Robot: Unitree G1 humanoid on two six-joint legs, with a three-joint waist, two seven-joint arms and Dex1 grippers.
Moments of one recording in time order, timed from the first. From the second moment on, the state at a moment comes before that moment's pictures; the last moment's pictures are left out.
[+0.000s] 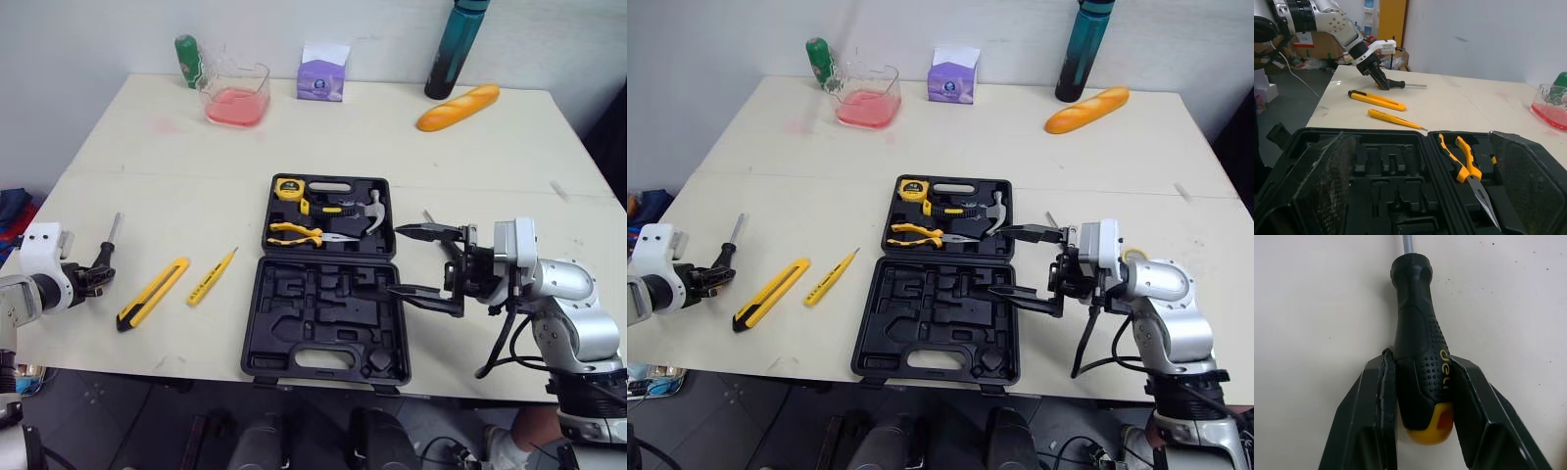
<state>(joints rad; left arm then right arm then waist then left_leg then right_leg) -0.35 0.95 0.36 0.32 -0.37 0.90 -0.51 -0.31 -0.64 -0.12 -0.13 0.61 0.07 1.28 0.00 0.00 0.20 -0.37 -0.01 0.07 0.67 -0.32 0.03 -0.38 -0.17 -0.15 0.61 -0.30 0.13</state>
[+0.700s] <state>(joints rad) -0.53 0.99 0.02 -0.15 -0.32 0.39 -1.06 -0.13 -0.79 -0.29 -0.14 0.59 0.05 1.26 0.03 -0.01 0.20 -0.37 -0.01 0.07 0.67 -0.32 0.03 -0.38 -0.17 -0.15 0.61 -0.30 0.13</state>
